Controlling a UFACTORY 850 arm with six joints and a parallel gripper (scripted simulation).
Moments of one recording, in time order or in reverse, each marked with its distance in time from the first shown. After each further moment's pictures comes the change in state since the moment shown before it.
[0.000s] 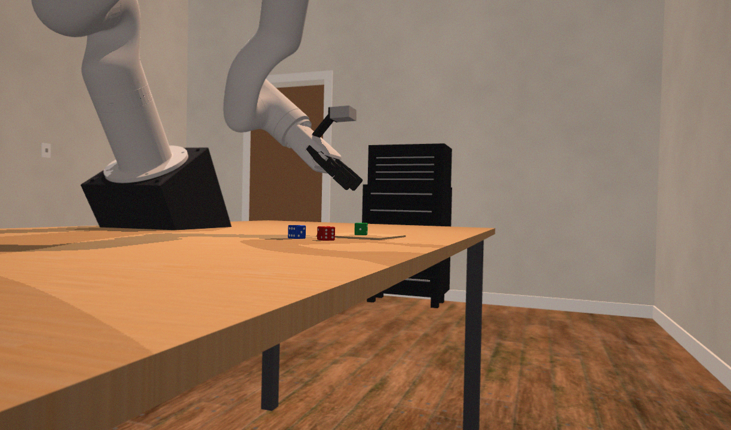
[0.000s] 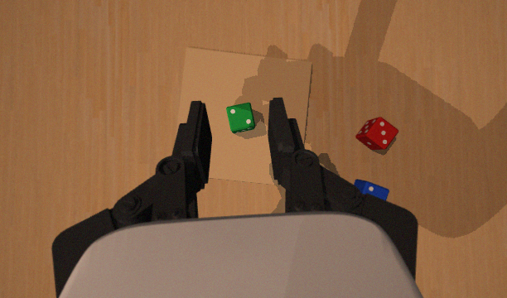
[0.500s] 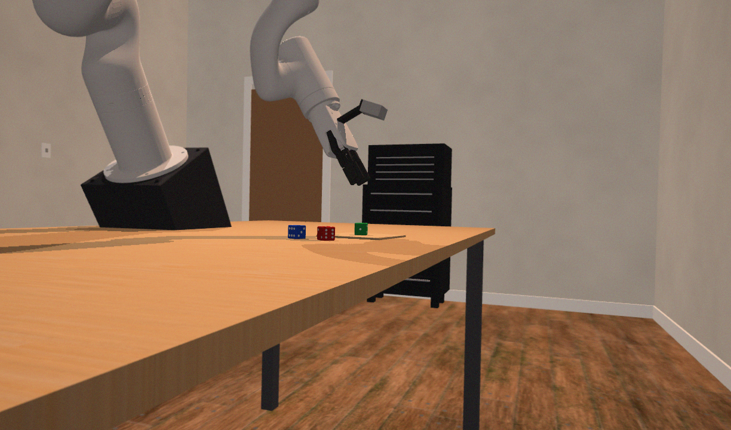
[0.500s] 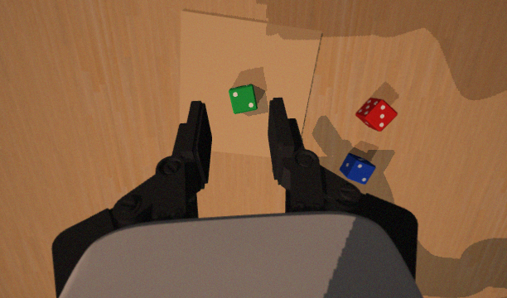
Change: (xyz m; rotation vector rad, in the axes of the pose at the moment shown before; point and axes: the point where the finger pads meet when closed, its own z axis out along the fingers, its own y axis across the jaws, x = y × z) arm 0.020 -0.001 0.007 0.015 -0.356 0.011
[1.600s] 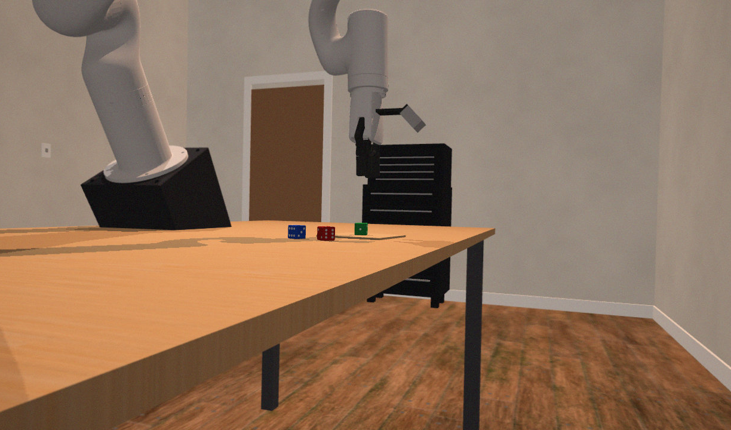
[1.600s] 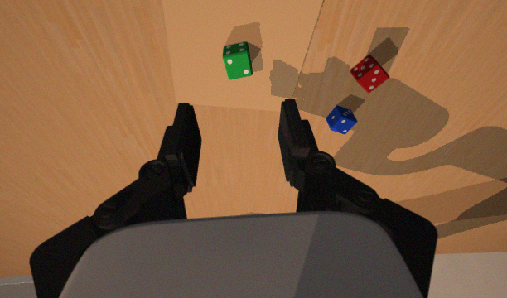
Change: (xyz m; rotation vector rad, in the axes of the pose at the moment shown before) arm 0.028 0.001 0.001 -0.024 -0.492 -0.002
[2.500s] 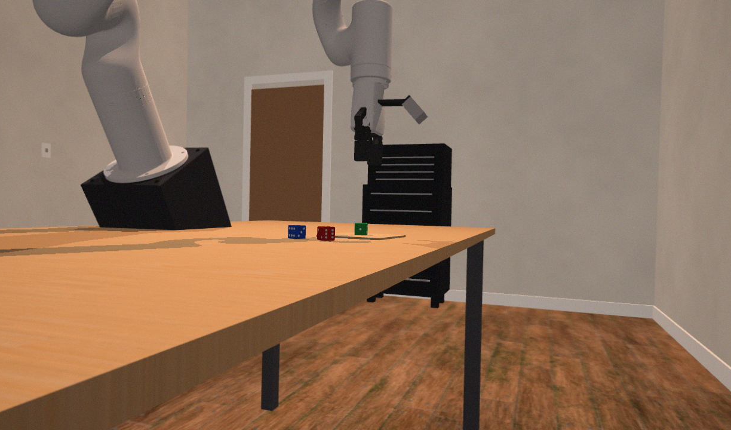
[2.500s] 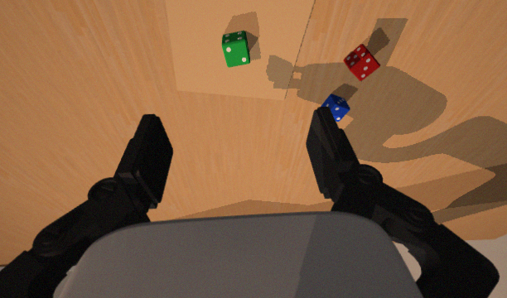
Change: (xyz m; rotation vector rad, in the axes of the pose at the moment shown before) arm 0.001 0.001 -0.019 -0.004 -0.028 -0.005
